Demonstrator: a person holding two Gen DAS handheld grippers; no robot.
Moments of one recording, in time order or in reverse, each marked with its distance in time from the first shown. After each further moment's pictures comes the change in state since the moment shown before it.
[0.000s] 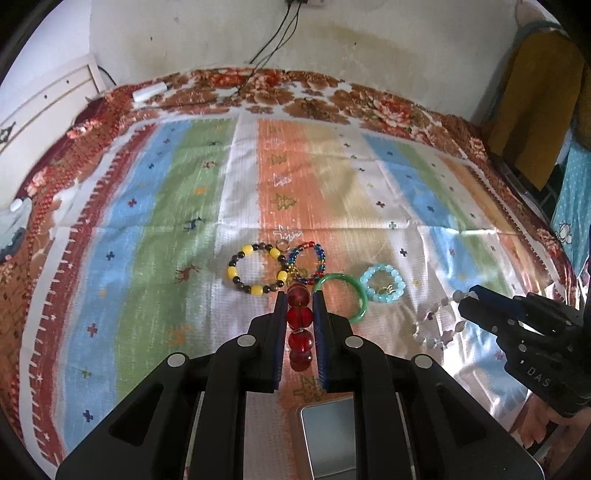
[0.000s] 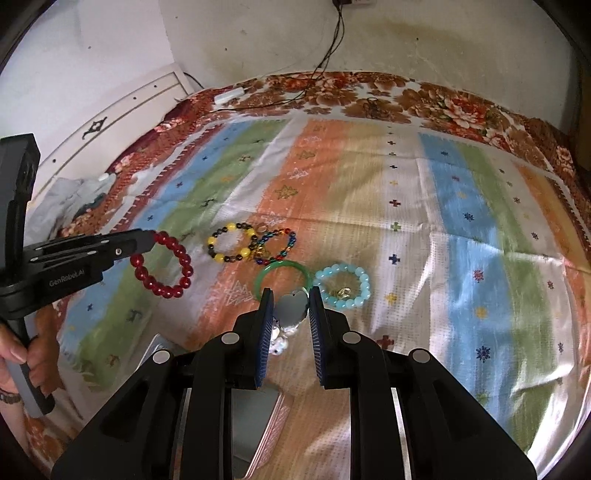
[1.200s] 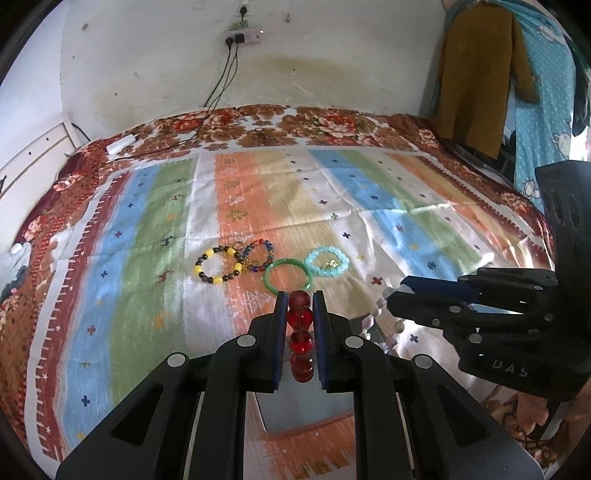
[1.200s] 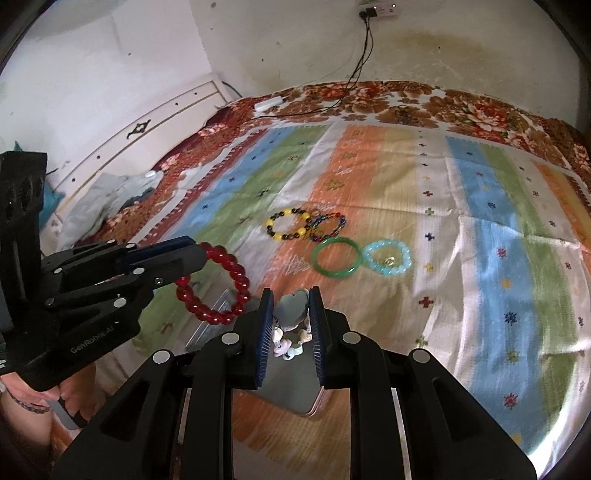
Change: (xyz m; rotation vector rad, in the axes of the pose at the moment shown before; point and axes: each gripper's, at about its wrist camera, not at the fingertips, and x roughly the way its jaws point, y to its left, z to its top) left arm -0.057 -0.057 -0.066 0.178 -0.126 -0.056; right arm -0.043 0.031 -0.051 -0.022 -0.034 0.122
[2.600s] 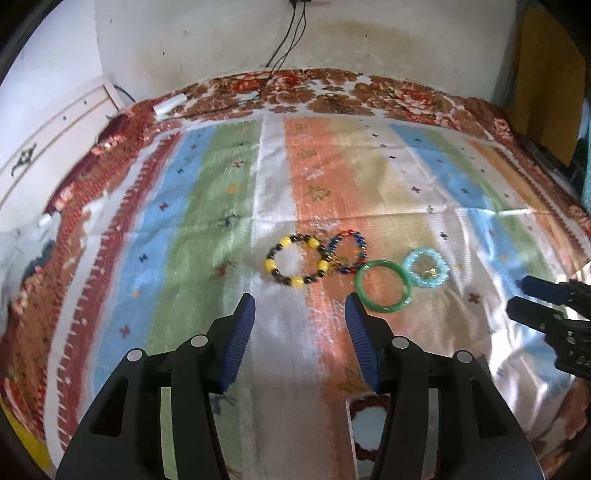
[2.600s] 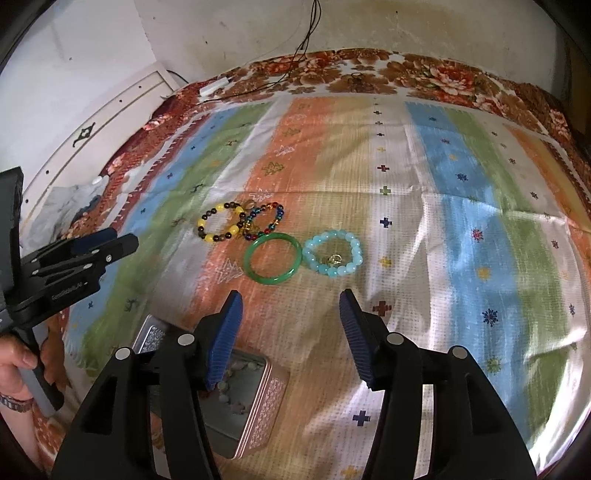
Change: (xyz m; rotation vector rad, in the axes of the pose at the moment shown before) left arm 0.074 0.069 0.033 -0.097 0.139 0.227; right arm 0.049 -0.060 0.031 0.106 0.095 -0.127
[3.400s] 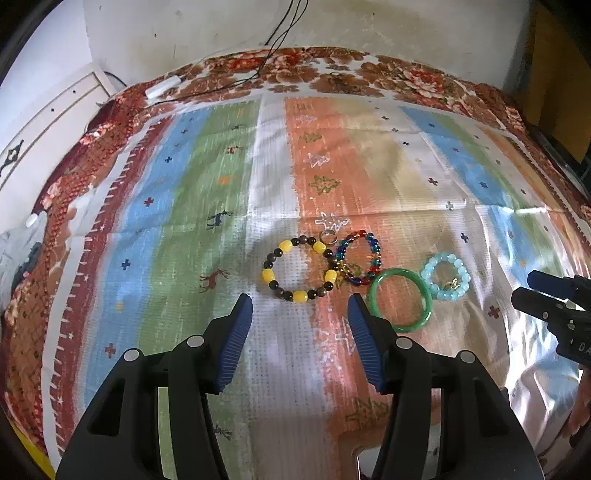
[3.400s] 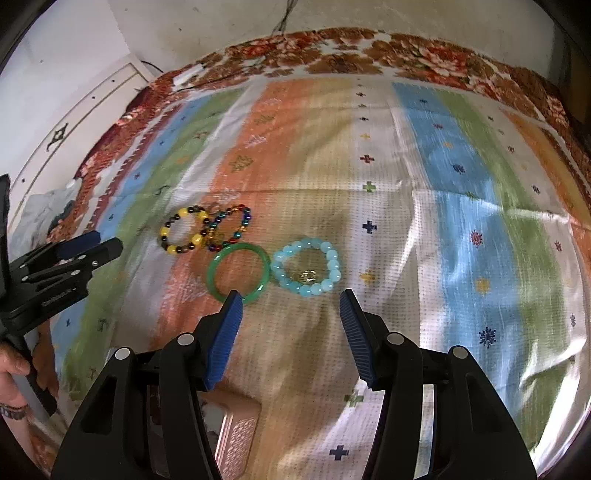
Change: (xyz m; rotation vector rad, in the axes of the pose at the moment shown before) left arm 0.049 0.006 0.023 -0.018 0.093 -0.012; right arm 0.042 -0.028 0.029 0.064 0.088 -0.051
